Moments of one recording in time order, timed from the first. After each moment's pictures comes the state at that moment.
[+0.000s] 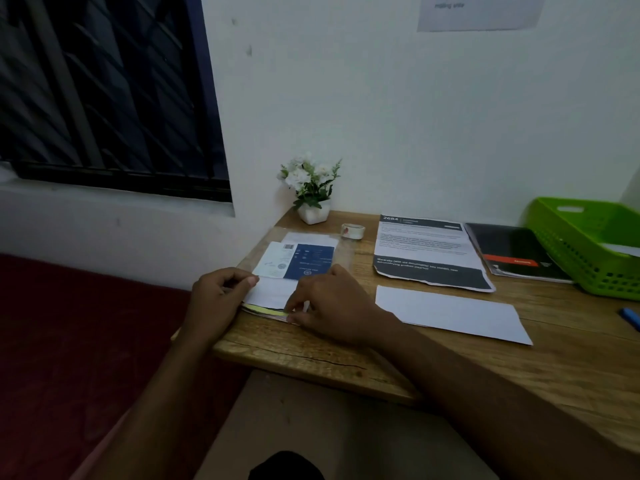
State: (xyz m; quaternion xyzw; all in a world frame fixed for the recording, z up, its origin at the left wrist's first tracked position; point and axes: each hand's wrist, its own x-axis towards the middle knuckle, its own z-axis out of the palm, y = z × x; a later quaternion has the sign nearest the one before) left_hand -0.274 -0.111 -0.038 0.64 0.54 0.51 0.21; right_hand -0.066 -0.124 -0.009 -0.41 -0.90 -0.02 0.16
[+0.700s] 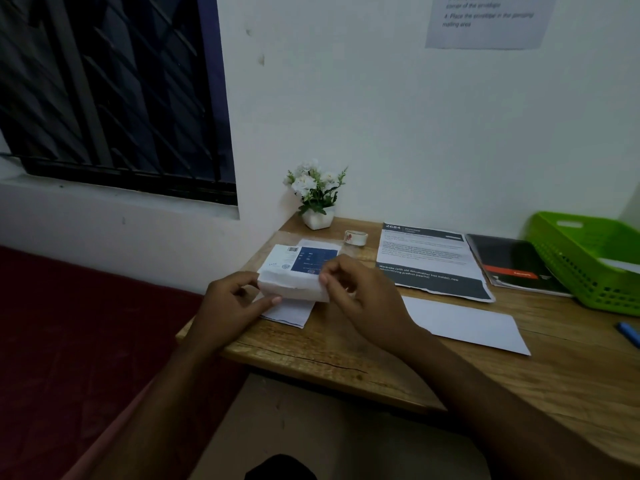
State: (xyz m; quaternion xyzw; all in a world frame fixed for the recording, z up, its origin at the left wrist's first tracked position) left_hand -0.269 -0.129 -0.033 0.69 0.48 0.49 0.22; right_hand -0.039 -0.153 0.004 -0.42 -0.80 0.08 0.43
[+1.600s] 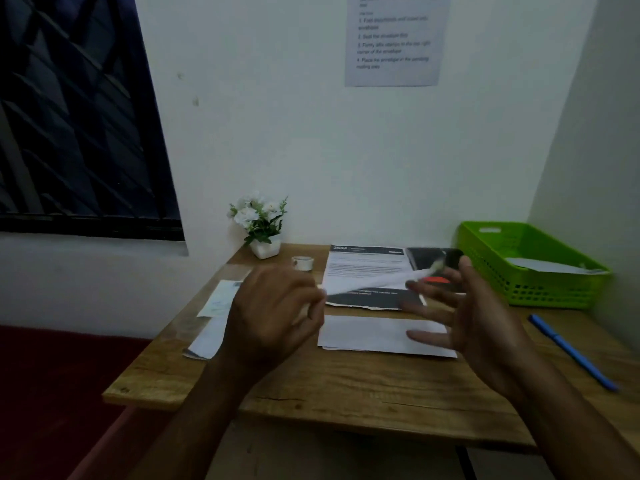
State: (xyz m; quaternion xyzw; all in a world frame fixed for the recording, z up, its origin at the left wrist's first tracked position) left_hand -0.138 -0.165 0.036 0.80 0.16 0.52 -0.25; right_hand 0.109 -0.242 0.052 -0.46 -0.39 0.48 0.64
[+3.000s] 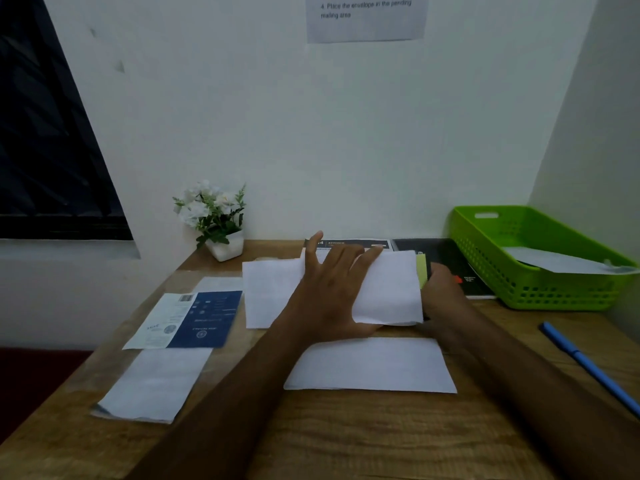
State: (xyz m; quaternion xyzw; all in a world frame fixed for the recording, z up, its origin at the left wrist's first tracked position) left_hand 0.000 -0.041 0.001 0.89 0.24 0.31 -0.23; right_hand 0.174 -0.104 0.009 -0.64 -0.46 0.28 0.55
